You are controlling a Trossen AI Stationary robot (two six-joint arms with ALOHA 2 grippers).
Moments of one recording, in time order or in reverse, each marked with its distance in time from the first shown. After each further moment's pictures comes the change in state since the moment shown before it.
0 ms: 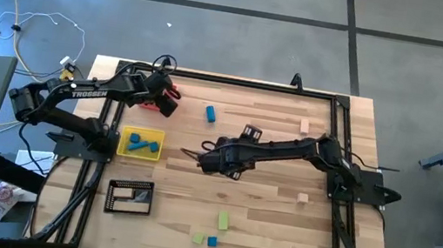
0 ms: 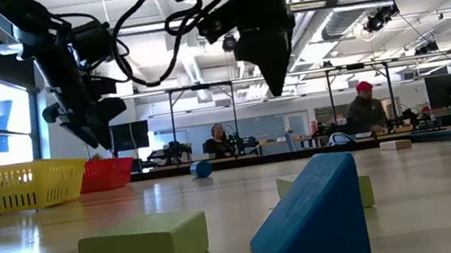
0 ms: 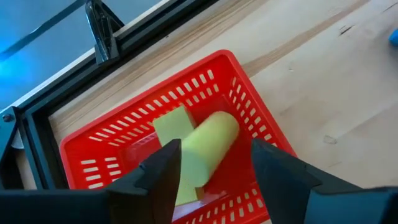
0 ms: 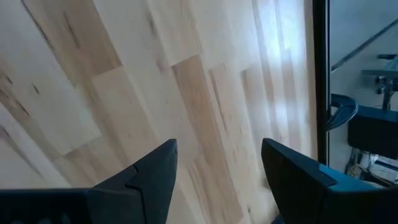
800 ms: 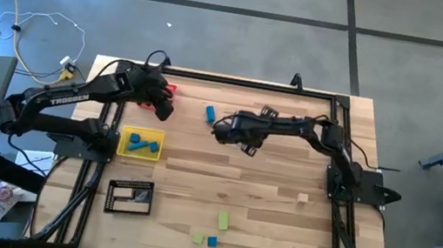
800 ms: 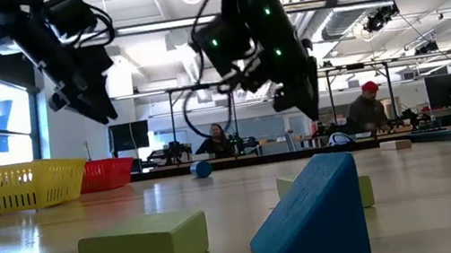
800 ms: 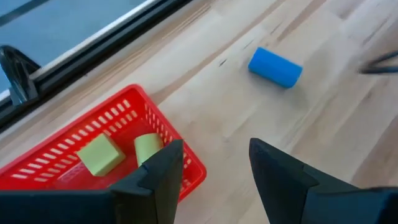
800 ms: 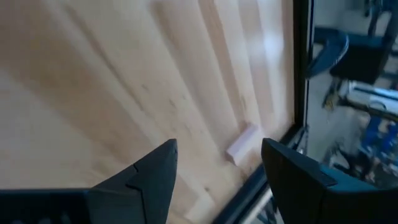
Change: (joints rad) left arm -0.004 -0.214 0.000 -0.013 0.308 0.079; right arm -0.252 -0.016 -0.223 -0.003 0.020 -0.021
